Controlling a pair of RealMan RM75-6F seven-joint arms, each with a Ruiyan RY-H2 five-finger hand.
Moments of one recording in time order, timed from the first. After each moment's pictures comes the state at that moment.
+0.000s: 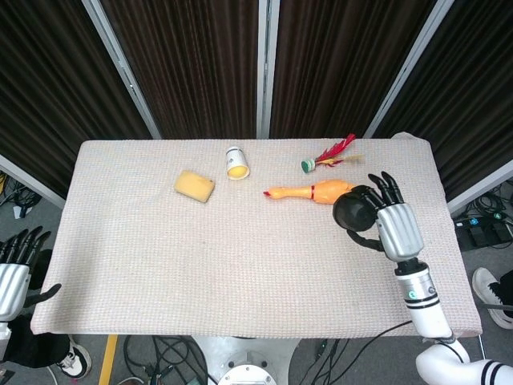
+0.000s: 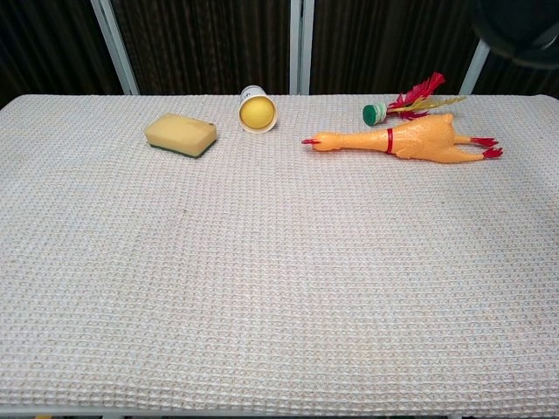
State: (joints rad) left arm -0.06 -1.17 -0.02 -1.41 1.56 1.55 -0.09; right arm 0.42 -1.30 0.24 -1.67 -1.52 1.41 -0.04
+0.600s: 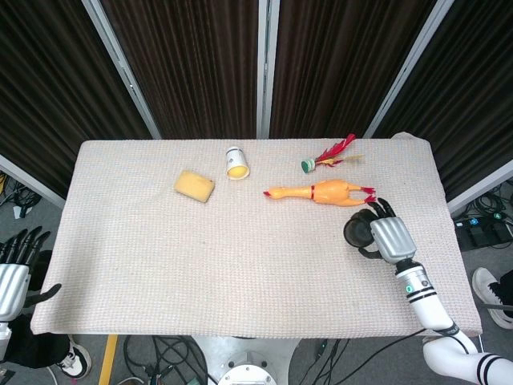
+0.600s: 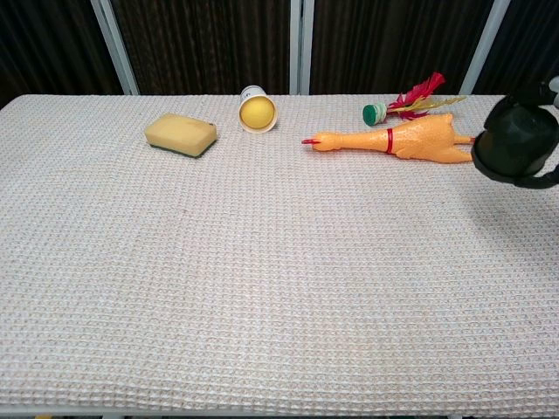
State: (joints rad) left arm -0.06 -1.18 -0.02 -1.40 1.56 1.55 -0.10; right arm 0.43 -1.37 0.19 -1.40 -1.47 1.09 -0.01
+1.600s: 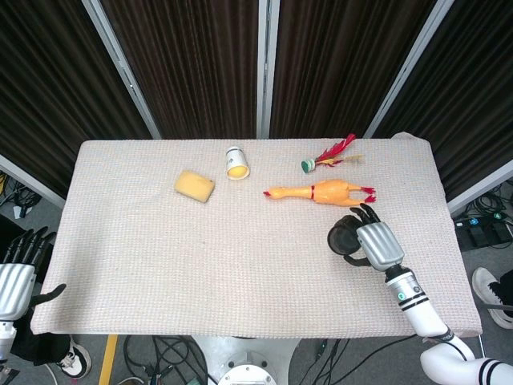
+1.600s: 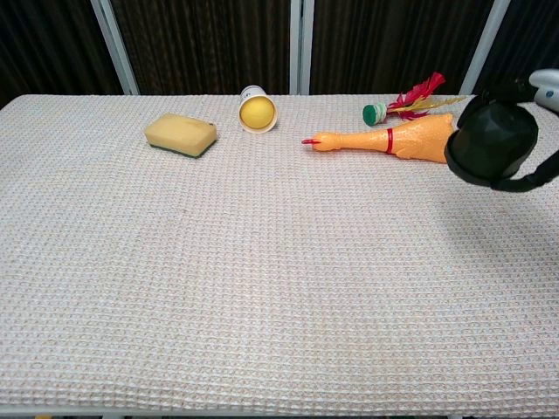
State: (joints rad) left arm -0.07 -1.19 -0.02 -1.40 1.56 1.54 -0.09; right arm 0.43 -1.34 0.18 -1.51 -1.52 1.09 0.01
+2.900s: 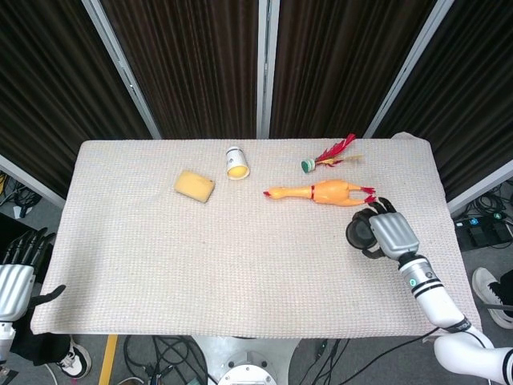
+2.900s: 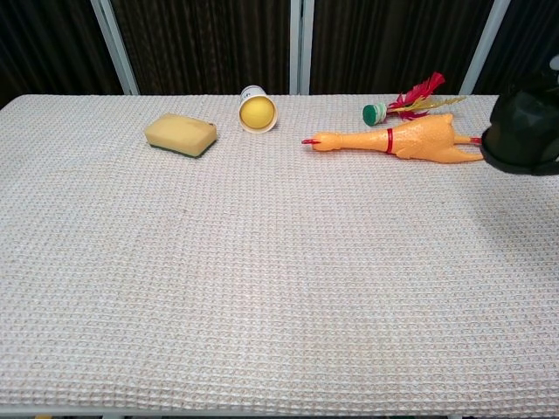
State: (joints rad) left arm -0.07 -1.19 -0.01 -1.40 1.56 1.54 -0.11; right arm 0.56 -1.15 0.15 -1.68 -1.19 0.95 -0.22
